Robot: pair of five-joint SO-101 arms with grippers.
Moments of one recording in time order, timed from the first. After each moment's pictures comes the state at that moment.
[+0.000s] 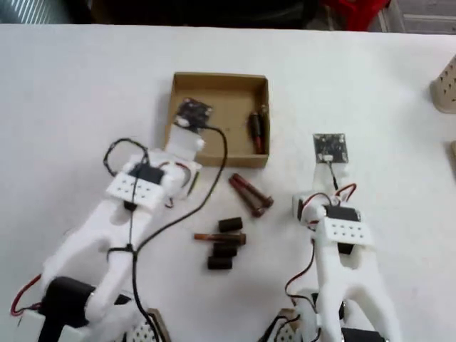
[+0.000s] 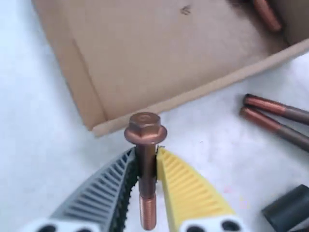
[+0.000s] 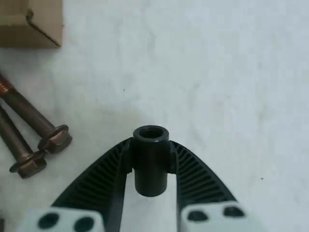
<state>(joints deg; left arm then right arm) 11.5 -15.2 46.9 37.9 -4.7 2.7 -32.9 67.5 35.6 9.8</state>
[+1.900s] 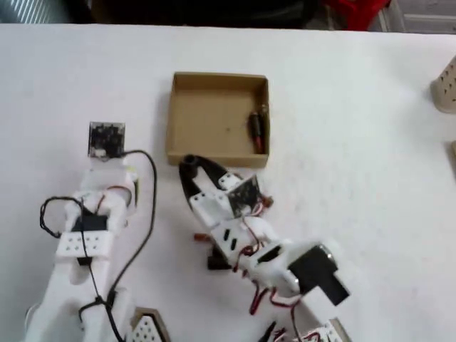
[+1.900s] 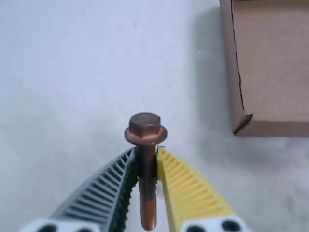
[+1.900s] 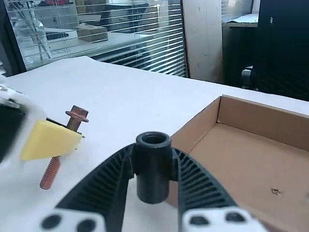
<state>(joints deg) -10.1 -41.4 75.9 17.5 -4.7 -38.9 4.0 78.9 -71.1 -2.2</state>
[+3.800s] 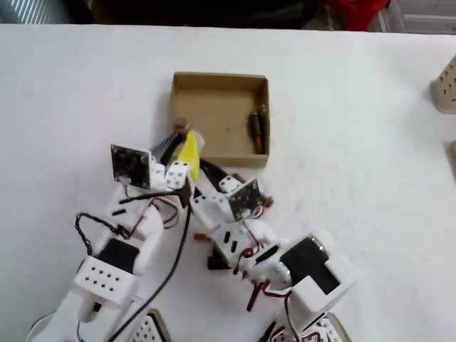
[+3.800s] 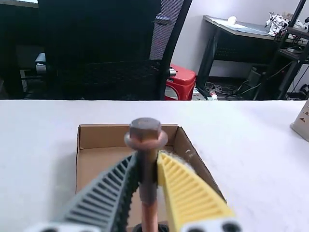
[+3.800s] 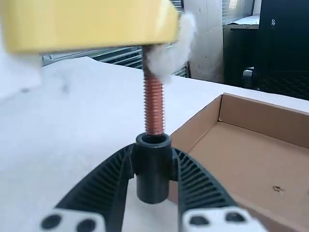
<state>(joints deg) 15.3 -62.3 82.1 -0.7 11.7 -39.1 8.1 78.9 -75.6 -2.2</state>
